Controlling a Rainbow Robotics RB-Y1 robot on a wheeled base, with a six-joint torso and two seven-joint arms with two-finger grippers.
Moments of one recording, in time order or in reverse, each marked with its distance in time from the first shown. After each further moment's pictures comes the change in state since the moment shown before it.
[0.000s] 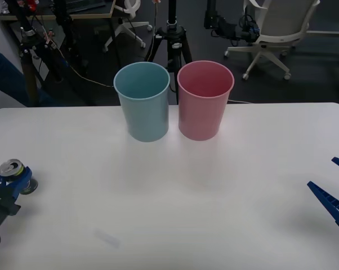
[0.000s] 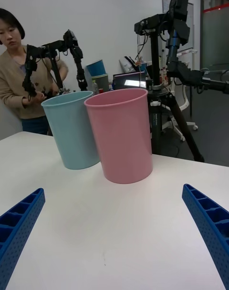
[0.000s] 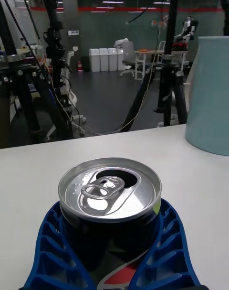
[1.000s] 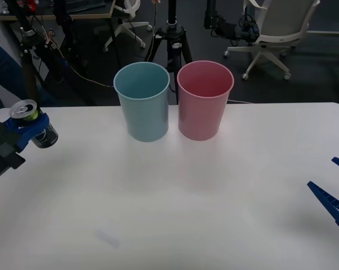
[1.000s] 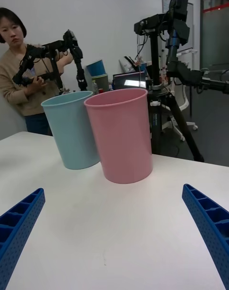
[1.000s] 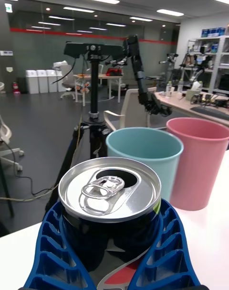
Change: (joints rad) right arm 0.000 0.000 0.000 0.000 0.000 0.000 0.000; left arm 0.084 0.357 -0.141 -0.653 0.004 0.317 0.445
